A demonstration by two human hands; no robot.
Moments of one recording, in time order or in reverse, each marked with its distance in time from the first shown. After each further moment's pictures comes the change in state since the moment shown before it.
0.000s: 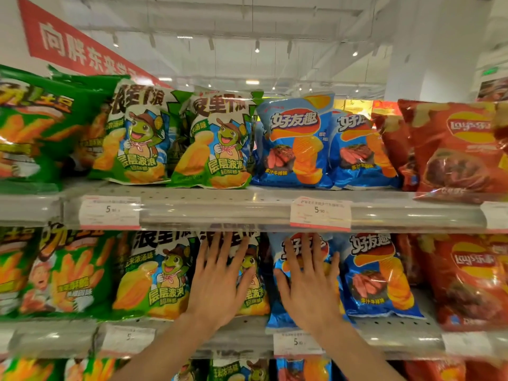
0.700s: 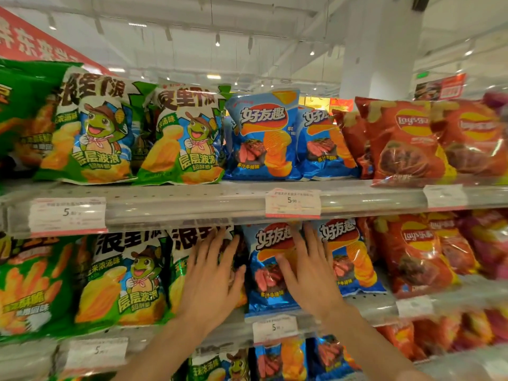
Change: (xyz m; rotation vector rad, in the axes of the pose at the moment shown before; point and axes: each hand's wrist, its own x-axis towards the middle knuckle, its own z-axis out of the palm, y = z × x) left_hand -0.002 0.022 -0.008 -0.212 0.091 0.113; right_hand -0.012 0.035 -0.024 0.219 0.115 0.069
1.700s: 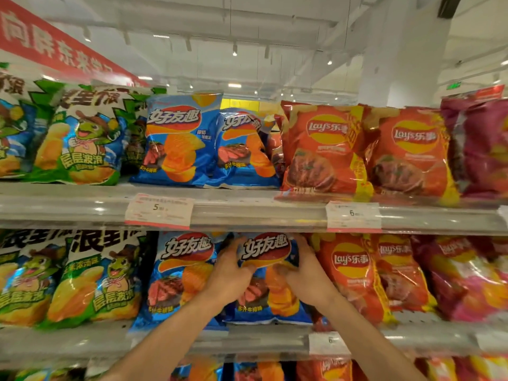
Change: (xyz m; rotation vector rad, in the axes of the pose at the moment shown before) left_hand 0.105 0.213 0.069 -0.899 -0.229 -0.542; right_hand 0.040 0.189 -0.060 0.763 -0.231 0.128
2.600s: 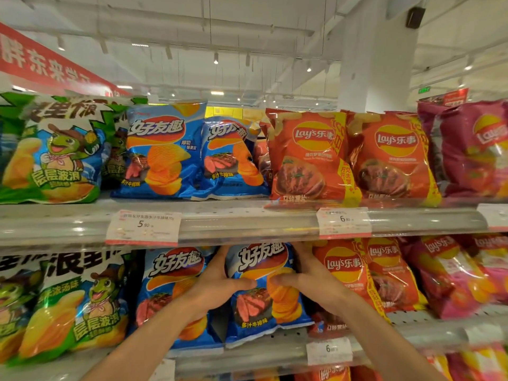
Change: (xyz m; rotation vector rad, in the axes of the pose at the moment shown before) left_hand 0.019 -0.012 -0.021 -0.077 -0.201 0.008; right_hand 0.002 -0.007 -0.032 0.146 -0.192 0.123
